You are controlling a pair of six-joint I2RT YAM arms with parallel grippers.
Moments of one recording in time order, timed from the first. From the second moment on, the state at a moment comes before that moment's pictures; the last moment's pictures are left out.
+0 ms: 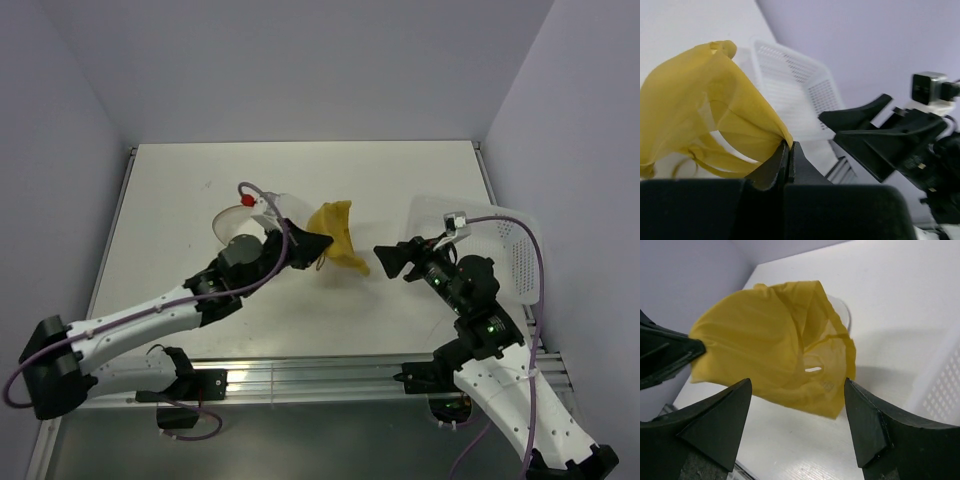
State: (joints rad) left arm -0.98 1.17 0.77 0.33 -0.18 -0.84; right arm 0.42 0.43 0.50 -0.19 -0.10 0.54
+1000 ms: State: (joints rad) left arm -0.98 0.63 0.74 0.01 -0.09 -0.92; right arm 0.96 0.84 0.83 -0.04 -0.23 -0.03
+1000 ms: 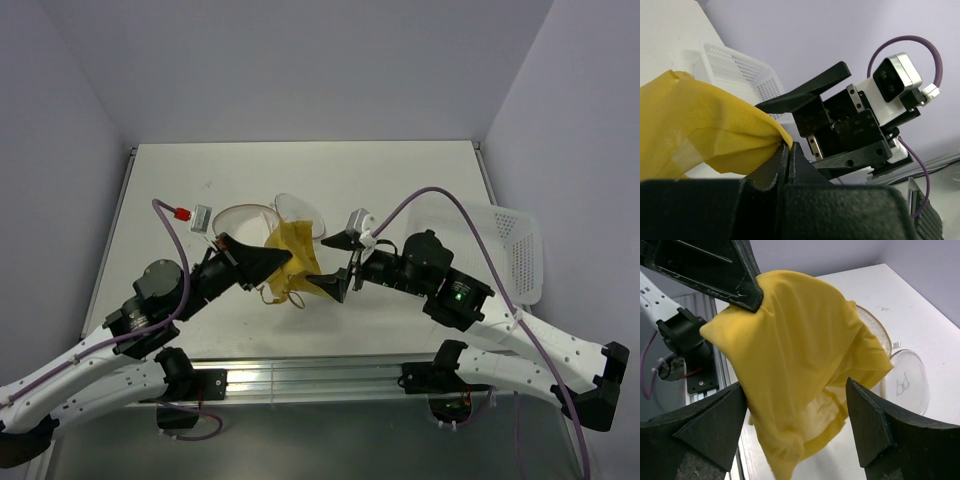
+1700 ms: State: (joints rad) left arm -0.98 0.56 0.81 -0.21 -0.06 -0.91; right arm 0.94 0.85 0.99 -0.15 -0.42 0.02
